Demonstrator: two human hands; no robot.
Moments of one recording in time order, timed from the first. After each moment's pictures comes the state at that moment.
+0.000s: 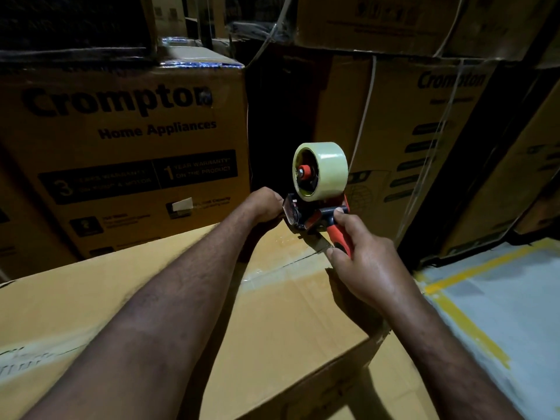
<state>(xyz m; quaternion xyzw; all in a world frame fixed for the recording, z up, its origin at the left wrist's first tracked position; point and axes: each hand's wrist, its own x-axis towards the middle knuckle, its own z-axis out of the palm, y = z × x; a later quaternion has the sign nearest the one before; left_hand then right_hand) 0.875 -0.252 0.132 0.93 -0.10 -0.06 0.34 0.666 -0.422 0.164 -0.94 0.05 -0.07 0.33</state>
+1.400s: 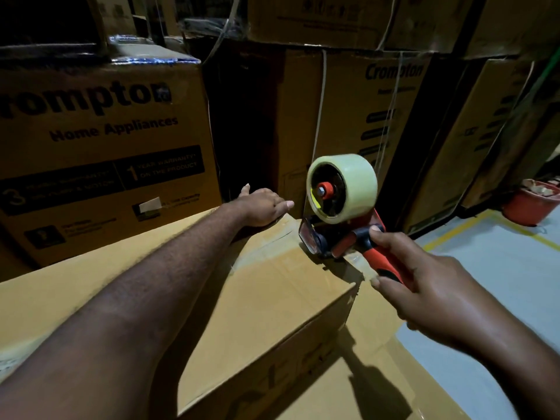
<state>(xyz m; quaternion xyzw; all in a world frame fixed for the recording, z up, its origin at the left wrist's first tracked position) 0.835 -0.286 0.138 0.94 -0.32 -0.08 0.03 0.533 -0.466 0.194 -0.97 0.09 -0.04 0.24</state>
